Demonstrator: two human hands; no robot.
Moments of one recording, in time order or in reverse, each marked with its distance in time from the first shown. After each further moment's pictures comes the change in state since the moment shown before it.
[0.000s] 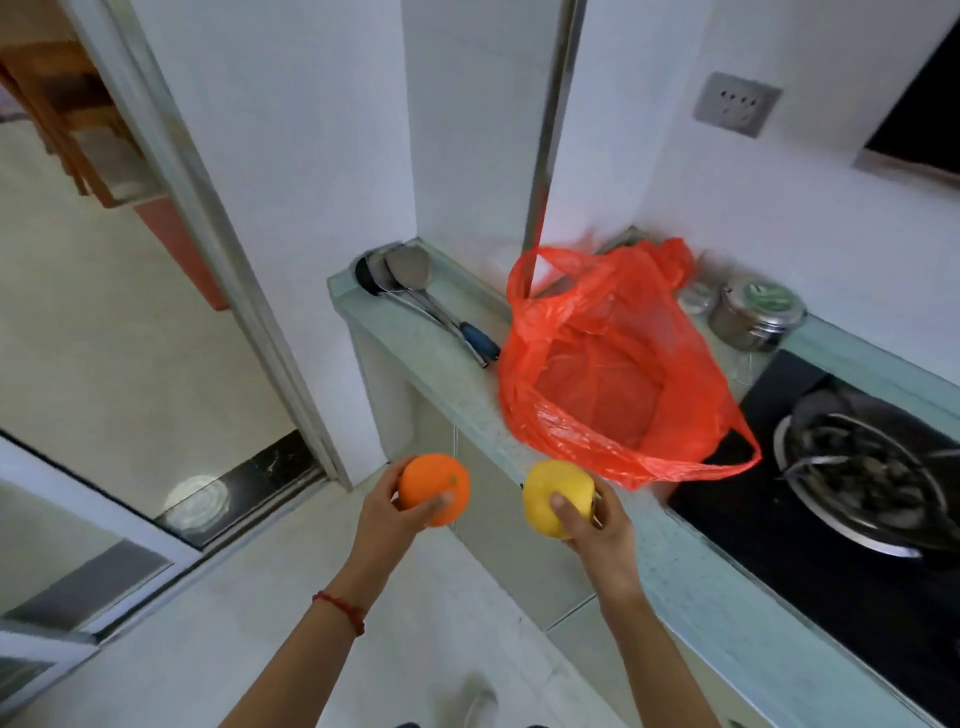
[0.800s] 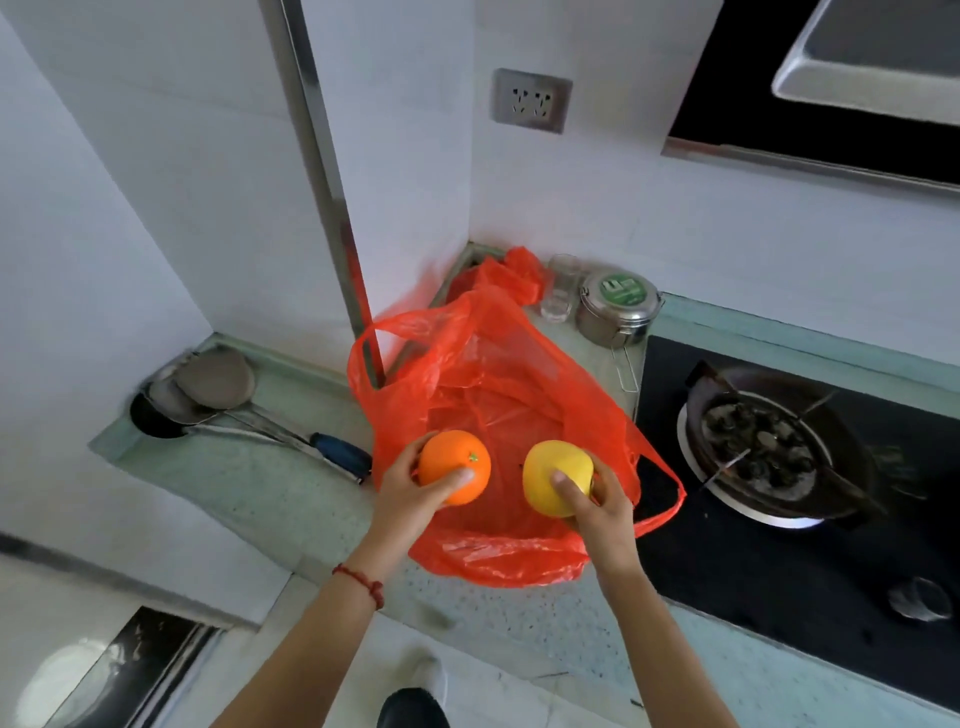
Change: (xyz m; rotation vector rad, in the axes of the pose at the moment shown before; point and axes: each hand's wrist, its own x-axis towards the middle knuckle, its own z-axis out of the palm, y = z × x) left_hand 0.184 0.084 0.158 0.051 -0.467 0.034; right_hand 0.147 -0.041 -0.054 0.152 0.387 0.015
